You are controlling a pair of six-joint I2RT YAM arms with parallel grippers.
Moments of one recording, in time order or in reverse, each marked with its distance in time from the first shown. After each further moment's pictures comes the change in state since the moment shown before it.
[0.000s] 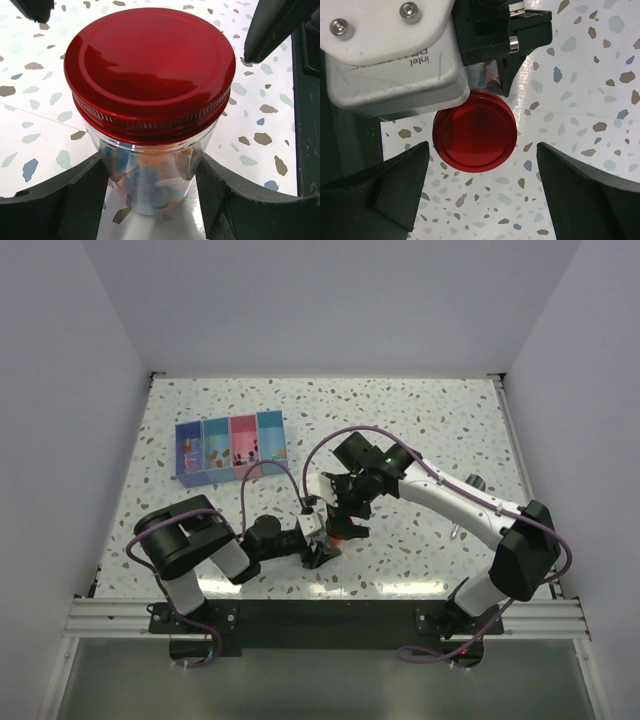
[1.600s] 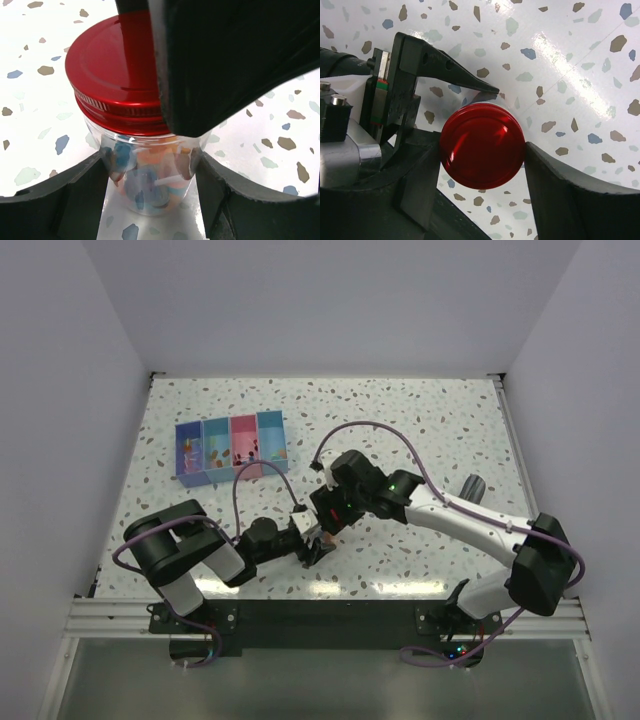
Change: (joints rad) left arm -0.008 -0.066 -0.035 -0.043 -0.146 -0.019; right arm 0.102 -0.104 -0.196 0.368 0.354 0.993
